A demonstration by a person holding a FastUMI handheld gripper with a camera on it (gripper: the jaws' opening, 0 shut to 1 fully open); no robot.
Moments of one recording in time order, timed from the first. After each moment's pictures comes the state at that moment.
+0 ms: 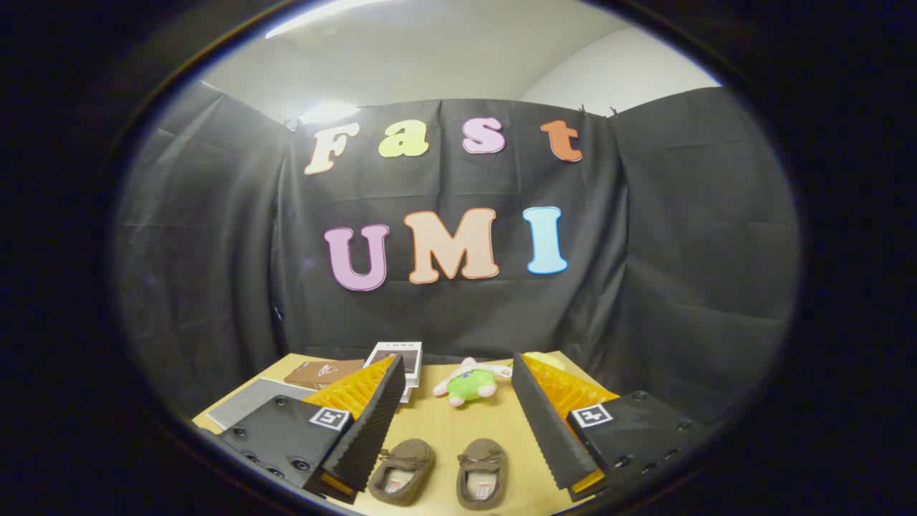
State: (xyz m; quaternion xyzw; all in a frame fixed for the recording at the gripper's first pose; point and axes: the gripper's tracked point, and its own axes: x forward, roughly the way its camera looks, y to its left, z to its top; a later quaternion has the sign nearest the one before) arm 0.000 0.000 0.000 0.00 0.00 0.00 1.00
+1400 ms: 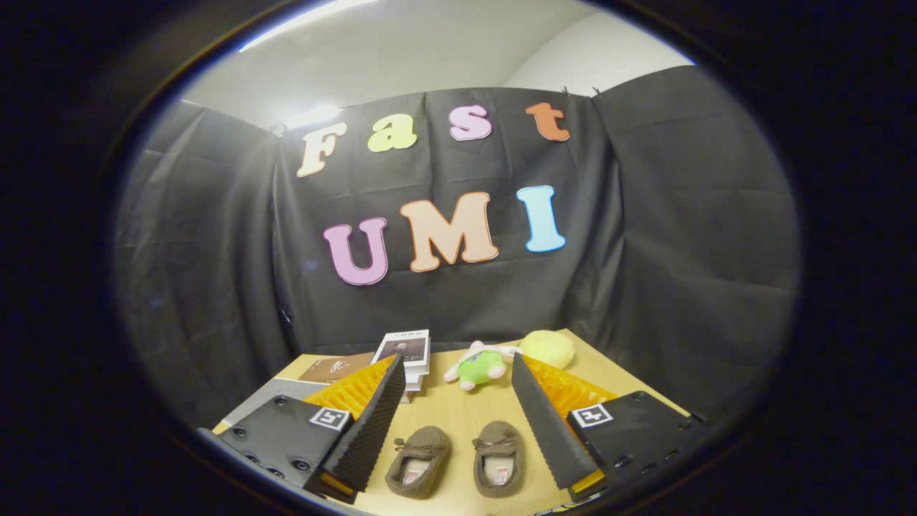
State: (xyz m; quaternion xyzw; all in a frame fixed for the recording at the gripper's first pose) arm -0.016 -0.006 -0.028 0.04 0.03 0.00 1.00
